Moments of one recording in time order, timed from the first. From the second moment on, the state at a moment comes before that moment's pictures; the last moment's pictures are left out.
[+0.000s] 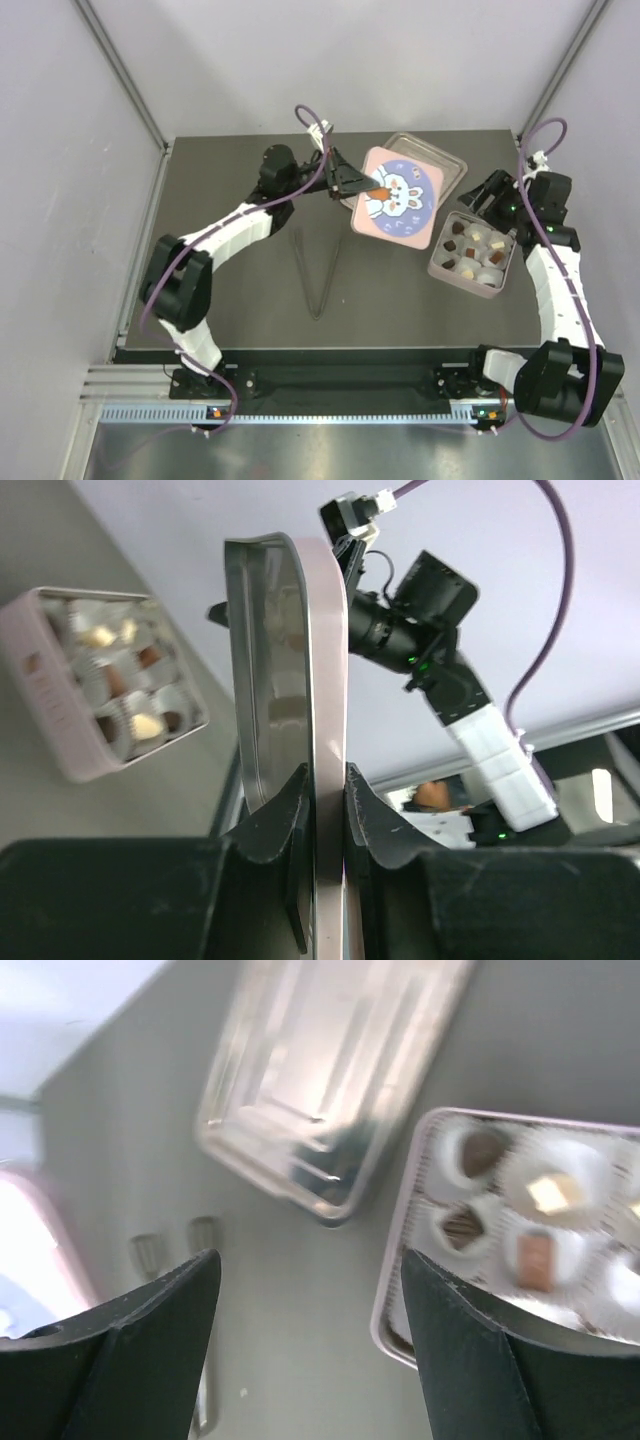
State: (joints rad) left arm -0.50 1.71 1.24 0.59 0.87 -1.20; right arm -0.19 1.14 0.96 -0.41 -0.36 0.49
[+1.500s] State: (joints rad) left arm -0.79 2.73 2.03 1.02 0.71 -1.64; right arm -0.41 1.14 1.17 -0.48 -0.15 0.47
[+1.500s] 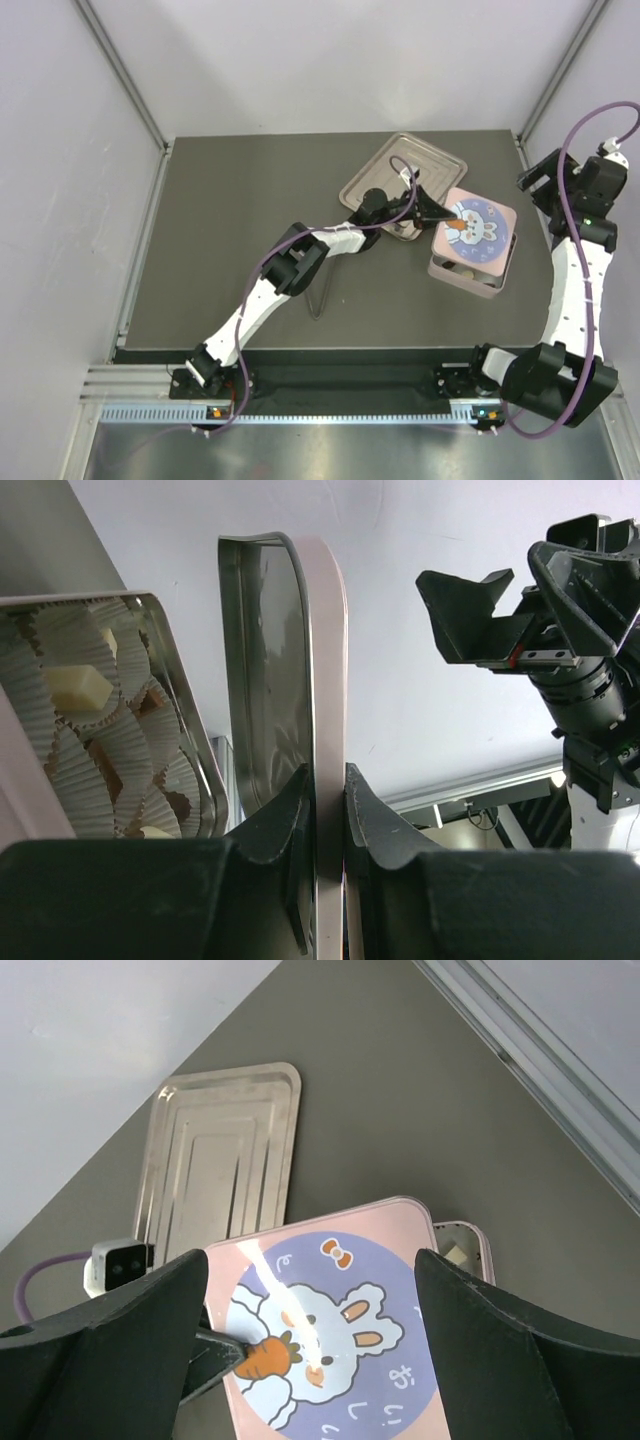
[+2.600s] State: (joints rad) left arm -0.82 2.82 2.15 0.84 0.75 -1.59; right arm -0.41 1.23 0.99 -0.42 -0.15 0.44
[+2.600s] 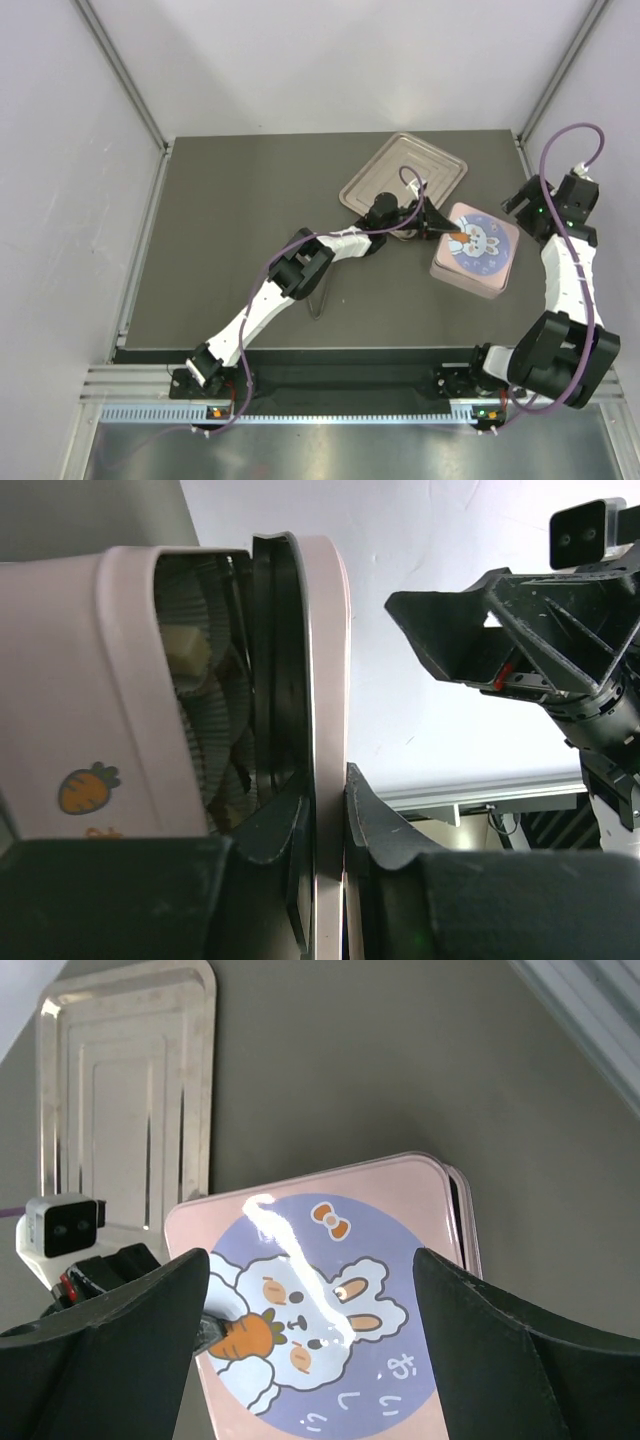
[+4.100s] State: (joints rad) left arm -0.82 2.82 2.12 0.97 0.71 -1.81; right arm -0.54 1.34 0.87 -0.34 -0.28 0.48
